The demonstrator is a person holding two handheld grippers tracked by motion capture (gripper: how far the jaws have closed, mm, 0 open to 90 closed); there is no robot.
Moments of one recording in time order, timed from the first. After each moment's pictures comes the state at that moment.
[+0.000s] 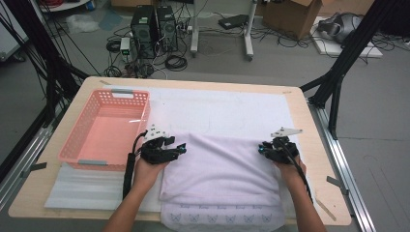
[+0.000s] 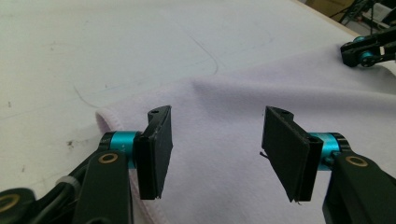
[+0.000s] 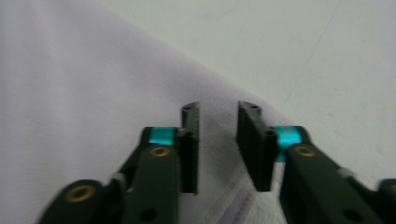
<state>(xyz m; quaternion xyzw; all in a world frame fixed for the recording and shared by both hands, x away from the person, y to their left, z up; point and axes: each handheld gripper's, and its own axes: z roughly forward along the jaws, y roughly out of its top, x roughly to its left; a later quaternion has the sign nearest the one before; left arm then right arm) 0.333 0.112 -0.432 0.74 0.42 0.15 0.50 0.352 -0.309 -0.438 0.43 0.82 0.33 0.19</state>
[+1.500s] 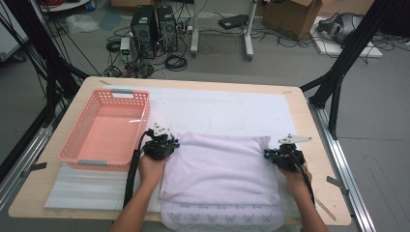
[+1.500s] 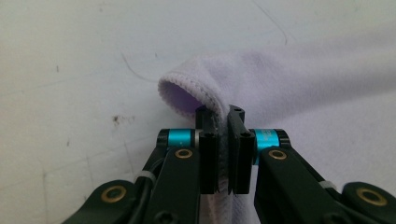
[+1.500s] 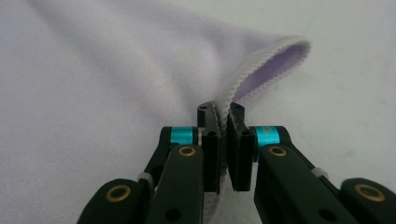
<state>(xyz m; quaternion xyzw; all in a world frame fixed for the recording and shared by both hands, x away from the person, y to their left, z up) 0.352 0.104 -0.445 0.74 0.49 0.18 0.42 0.328 -0.326 -0.442 0.45 0.80 0.36 0.17</state>
